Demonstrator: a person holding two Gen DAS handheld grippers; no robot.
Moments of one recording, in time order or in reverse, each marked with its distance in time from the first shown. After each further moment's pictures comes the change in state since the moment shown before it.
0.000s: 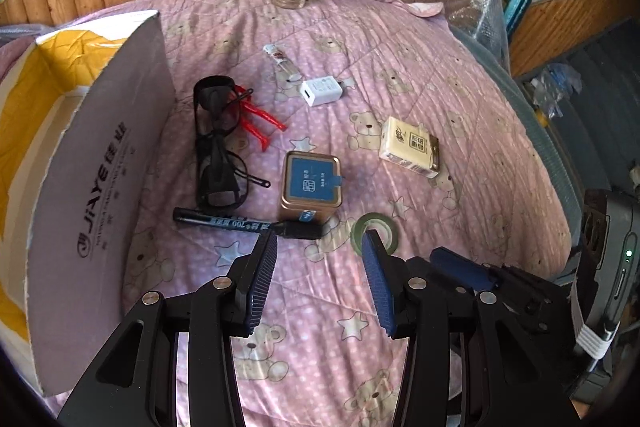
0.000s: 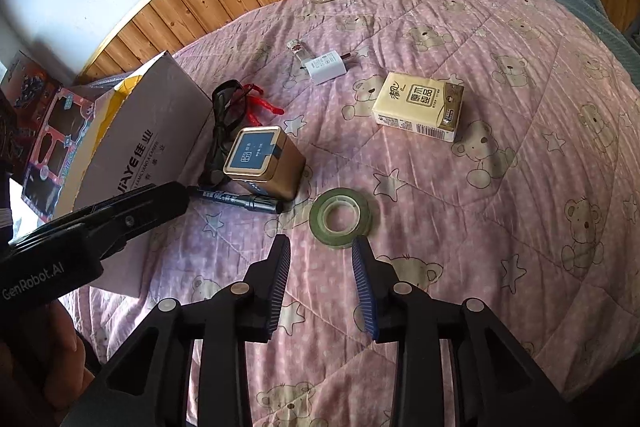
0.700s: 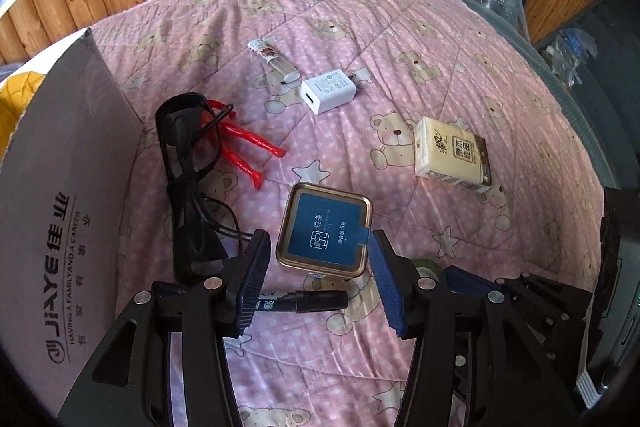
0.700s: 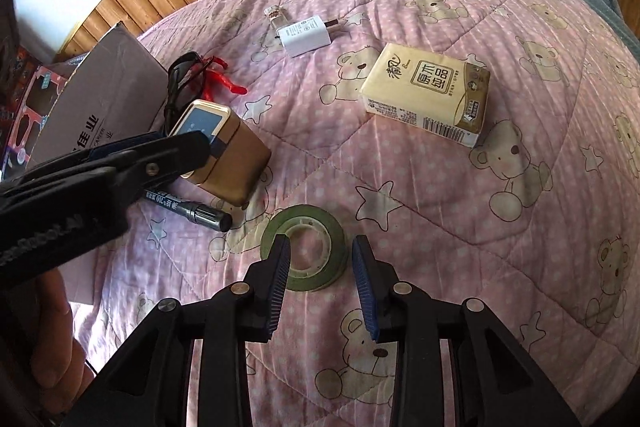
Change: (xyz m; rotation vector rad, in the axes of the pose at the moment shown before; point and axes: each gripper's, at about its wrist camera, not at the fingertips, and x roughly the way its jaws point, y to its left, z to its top) left arm 0.066 -0.002 0.035 0.104 0.025 0.056; right arm 0.057 -0.014 0.016 -0.054 0.076 -0.043
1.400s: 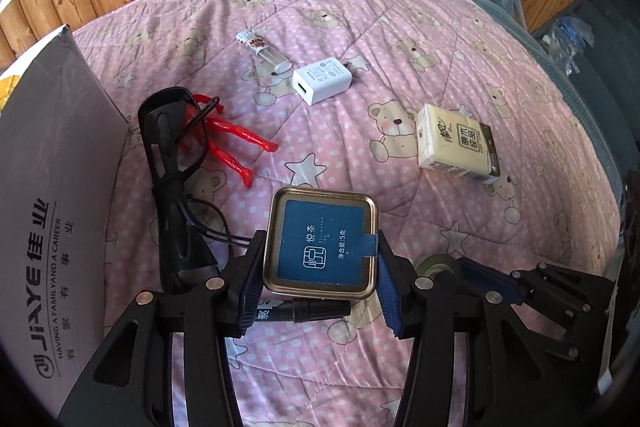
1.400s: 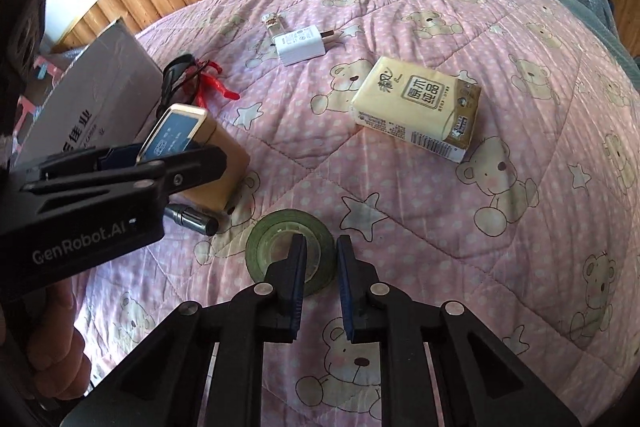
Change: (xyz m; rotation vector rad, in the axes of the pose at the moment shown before) left arm 0.010 -0.004 -0.004 0.020 0.014 0.012; right arm -0.007 -0.006 0.001 -0.012 -0.041 -0.027
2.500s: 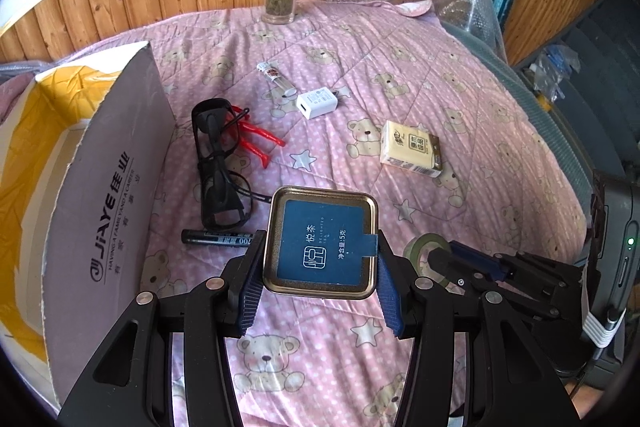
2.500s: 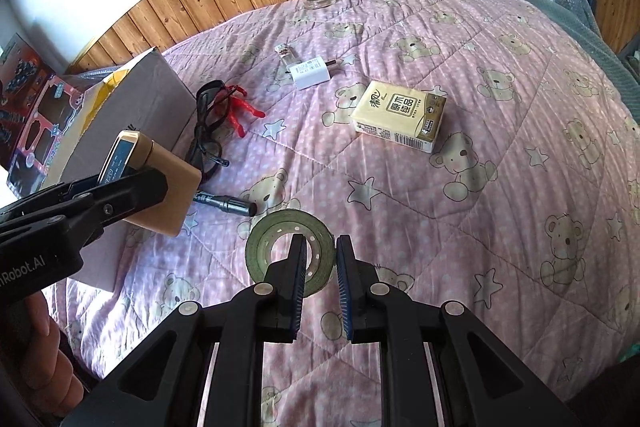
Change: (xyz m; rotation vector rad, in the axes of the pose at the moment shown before) left arm -0.096 0.001 -0.042 -0.049 -0.107 -0.025; right arm -0.058 0.012 -0.022 0.009 -0.069 0.015
